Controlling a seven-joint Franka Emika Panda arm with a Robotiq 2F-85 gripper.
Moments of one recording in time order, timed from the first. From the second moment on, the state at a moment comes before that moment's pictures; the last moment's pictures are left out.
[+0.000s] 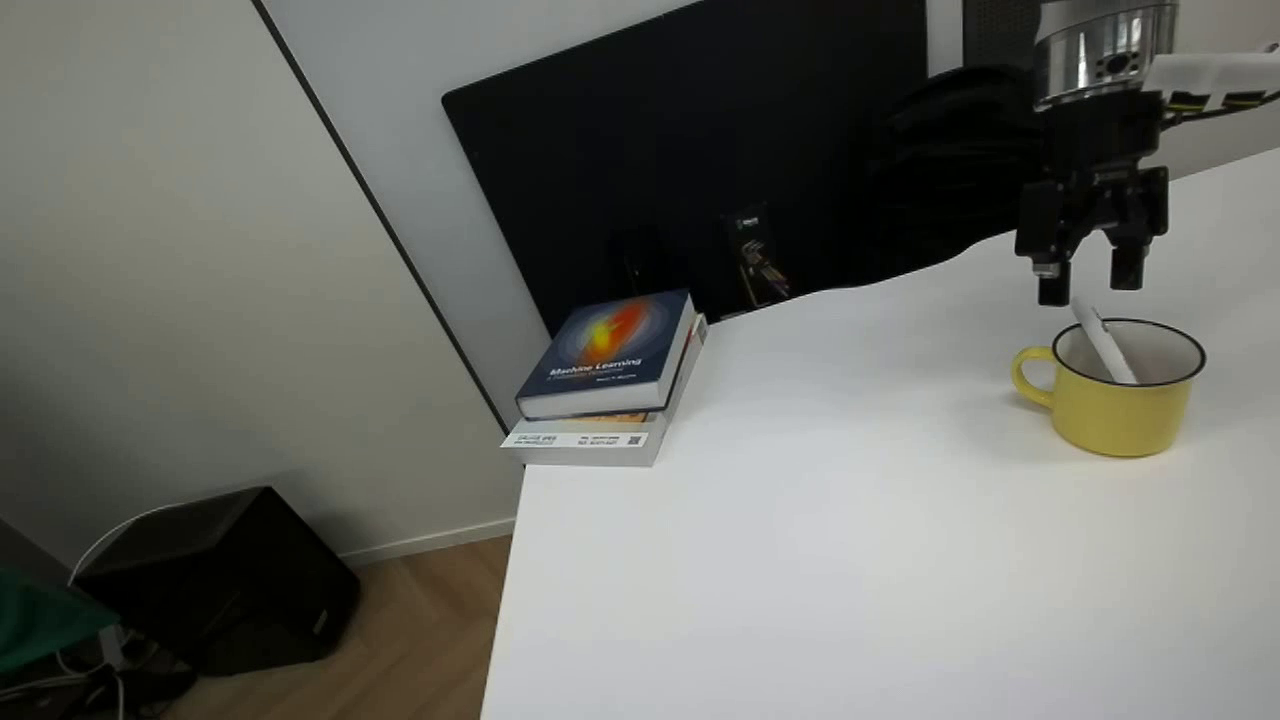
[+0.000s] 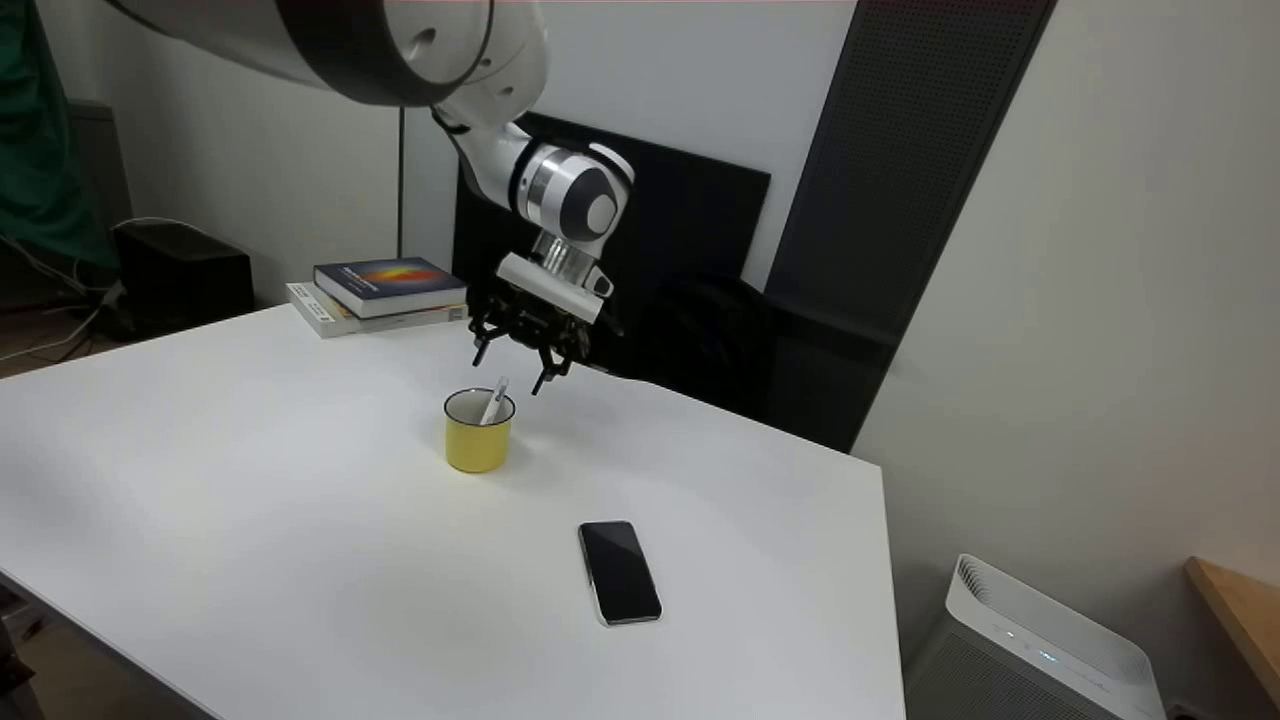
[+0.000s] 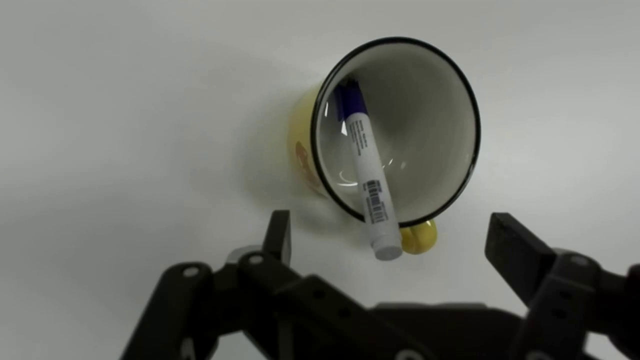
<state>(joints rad) 0.00 0.98 0.08 -1.16 0.13 1.84 -0.35</state>
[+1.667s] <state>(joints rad) 0.02 1.07 0.06 -0.99 0.02 1.69 -0.26</state>
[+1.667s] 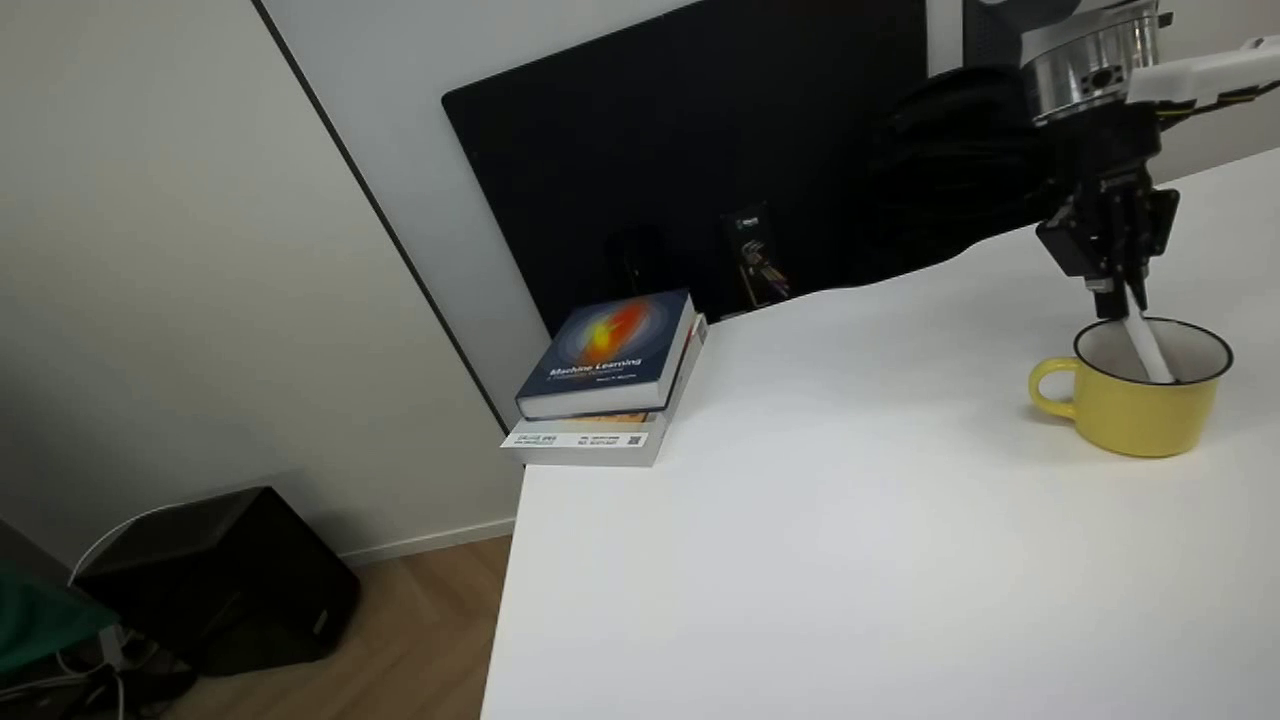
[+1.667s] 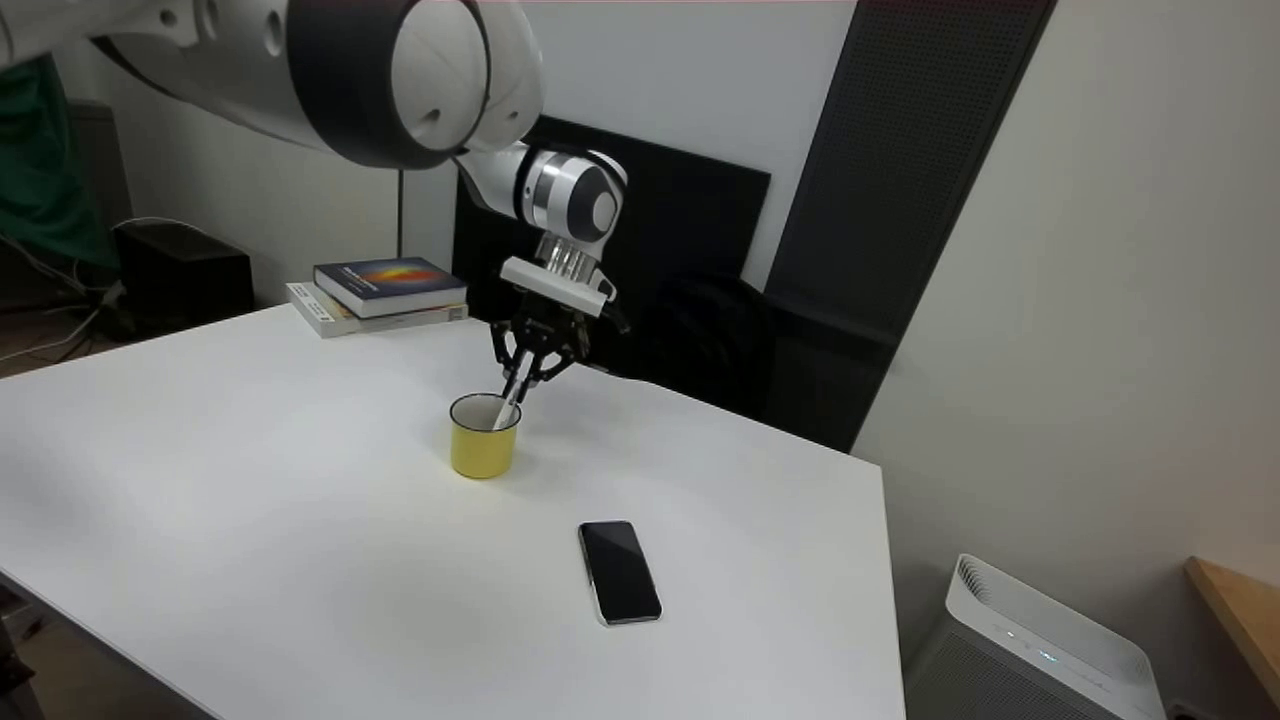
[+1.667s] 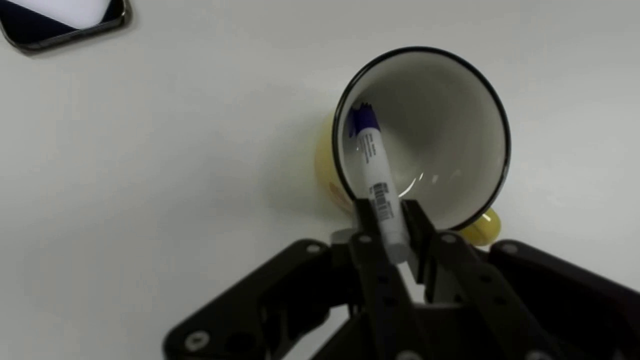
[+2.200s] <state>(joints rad) 0.05 1.05 0.06 -0.92 0.01 1.62 -0.20</state>
